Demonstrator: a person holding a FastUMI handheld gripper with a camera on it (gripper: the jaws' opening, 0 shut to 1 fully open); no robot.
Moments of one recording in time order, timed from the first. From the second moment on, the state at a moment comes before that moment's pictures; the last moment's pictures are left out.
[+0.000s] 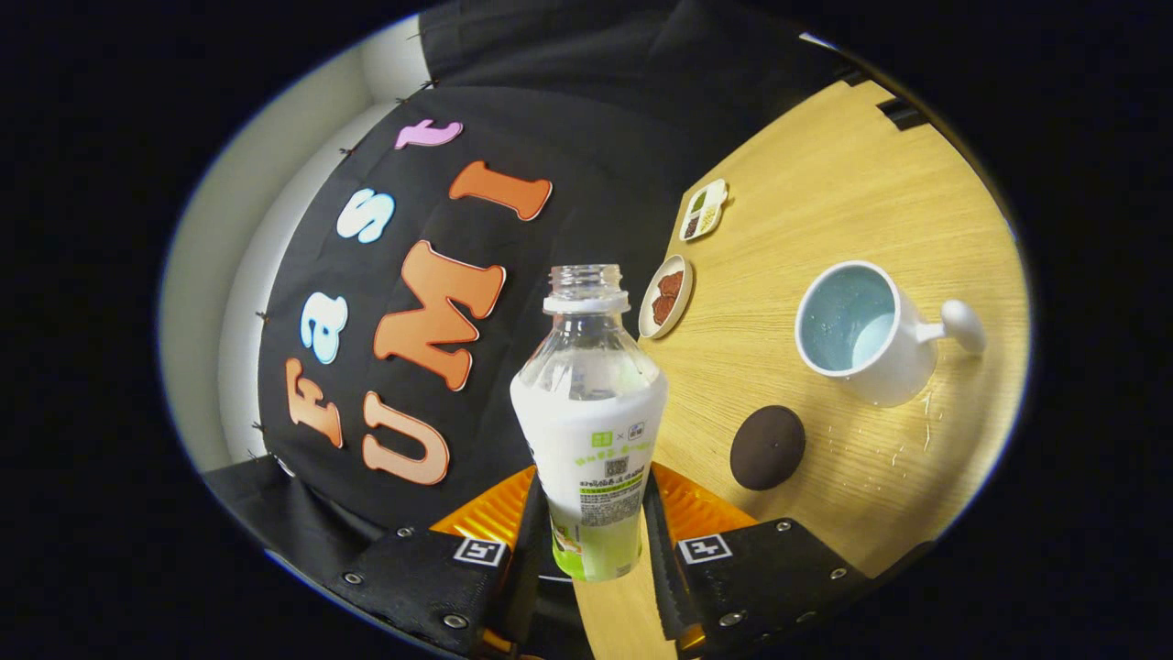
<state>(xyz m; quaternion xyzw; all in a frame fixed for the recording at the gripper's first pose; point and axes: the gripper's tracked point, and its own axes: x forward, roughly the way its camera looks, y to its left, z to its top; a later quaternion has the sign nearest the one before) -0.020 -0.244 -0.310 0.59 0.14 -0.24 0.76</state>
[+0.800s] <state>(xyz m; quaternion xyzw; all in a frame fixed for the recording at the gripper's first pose) -0.021 -0.245 -0.304 0.73 0.07 -0.24 0.64</state>
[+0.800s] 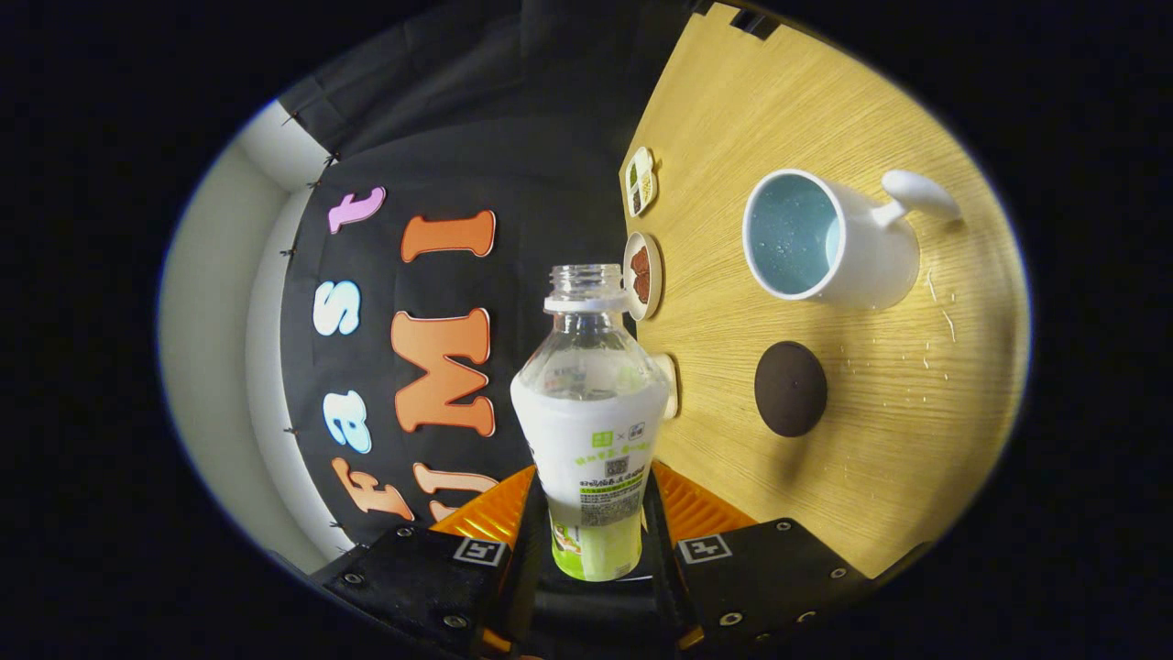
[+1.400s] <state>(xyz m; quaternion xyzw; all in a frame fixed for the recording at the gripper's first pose) -0.016 -0.249 -0.302 0.77 0.05 -0.23 0.60</state>
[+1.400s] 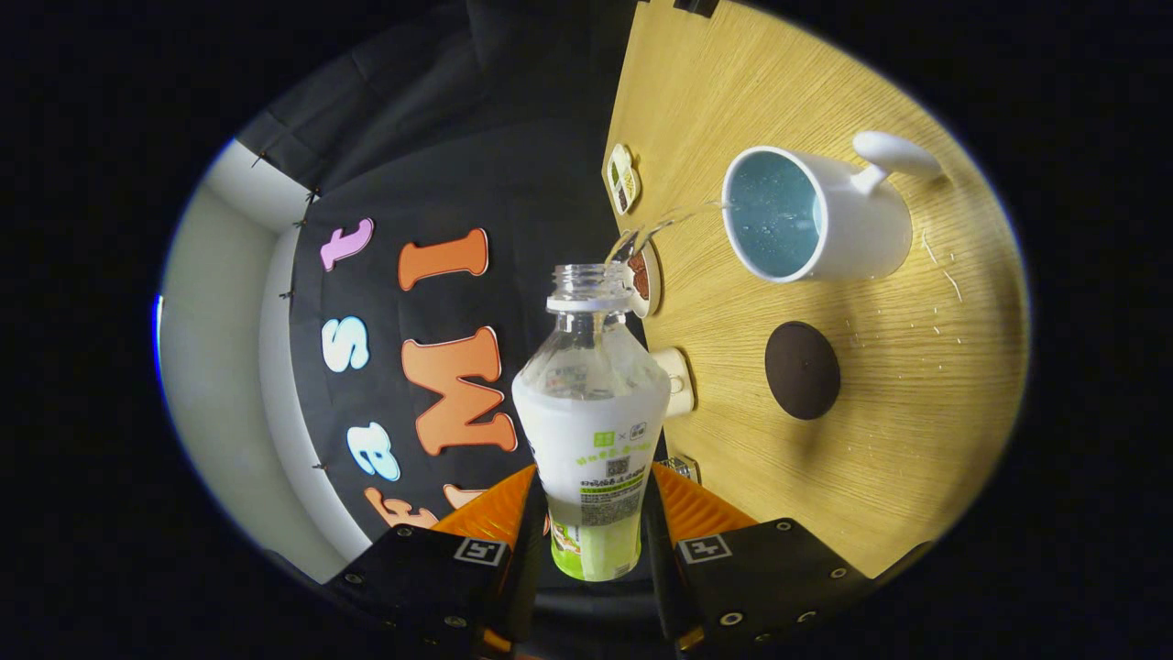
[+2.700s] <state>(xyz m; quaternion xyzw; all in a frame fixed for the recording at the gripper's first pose) -0.008 -0.243 -0.302 0.79 0.04 -0.23 0.57</state>
